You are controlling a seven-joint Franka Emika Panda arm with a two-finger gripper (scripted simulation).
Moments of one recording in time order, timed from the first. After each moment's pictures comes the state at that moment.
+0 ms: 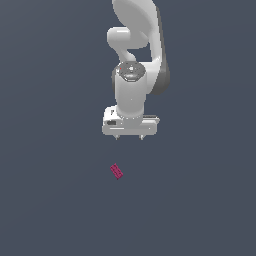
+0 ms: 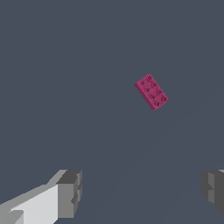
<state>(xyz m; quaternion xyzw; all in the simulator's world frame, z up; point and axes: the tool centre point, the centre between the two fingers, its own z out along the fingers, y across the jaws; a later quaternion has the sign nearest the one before) 0.000 0.005 0.163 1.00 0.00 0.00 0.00</state>
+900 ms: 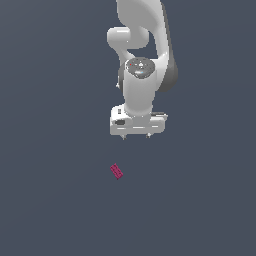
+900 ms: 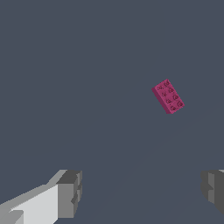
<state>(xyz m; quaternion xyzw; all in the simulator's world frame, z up) 0.002 0.033 0.173 1.00 0.03 0.00 -0.01</state>
